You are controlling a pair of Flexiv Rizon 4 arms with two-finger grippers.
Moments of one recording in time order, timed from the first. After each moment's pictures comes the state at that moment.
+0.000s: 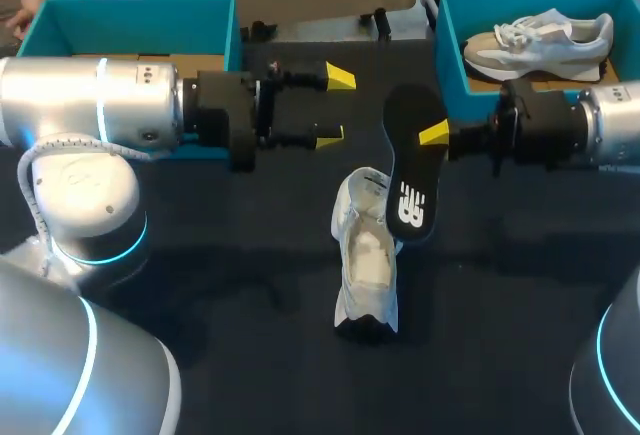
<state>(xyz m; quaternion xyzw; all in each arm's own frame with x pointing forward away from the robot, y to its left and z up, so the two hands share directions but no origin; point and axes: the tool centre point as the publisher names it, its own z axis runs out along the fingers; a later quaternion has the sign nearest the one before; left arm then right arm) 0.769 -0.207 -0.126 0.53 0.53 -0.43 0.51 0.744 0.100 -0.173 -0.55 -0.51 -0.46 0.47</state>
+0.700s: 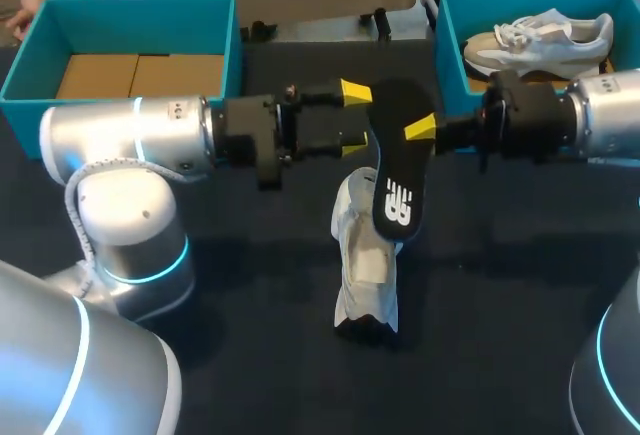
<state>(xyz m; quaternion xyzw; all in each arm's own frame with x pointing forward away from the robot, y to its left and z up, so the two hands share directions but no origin) 0.783 -0.238 -0.153 0.50 0.48 -0.45 0.56 0.732 0.123 -0.153 -0.54 -0.52 -0.46 0.48</state>
